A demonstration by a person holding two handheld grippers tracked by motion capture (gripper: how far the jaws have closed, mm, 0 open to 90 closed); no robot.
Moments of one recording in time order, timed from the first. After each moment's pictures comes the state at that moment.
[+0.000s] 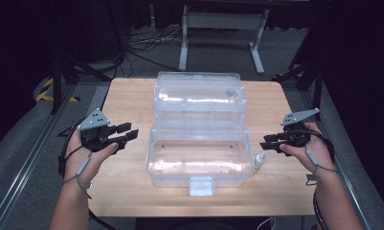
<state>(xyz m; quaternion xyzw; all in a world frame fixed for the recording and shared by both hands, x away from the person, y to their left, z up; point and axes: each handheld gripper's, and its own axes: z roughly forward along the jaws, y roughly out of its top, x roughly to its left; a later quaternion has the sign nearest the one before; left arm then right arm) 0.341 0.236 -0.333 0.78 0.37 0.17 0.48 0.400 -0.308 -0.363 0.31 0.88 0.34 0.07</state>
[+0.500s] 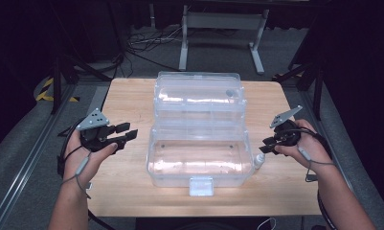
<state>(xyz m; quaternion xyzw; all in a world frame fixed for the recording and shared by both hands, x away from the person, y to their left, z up) 0.341 0.238 -0.333 0.78 0.37 0.18 0.47 0.411 -0.292 -0.364 0.28 0.93 0.24 0.07</state>
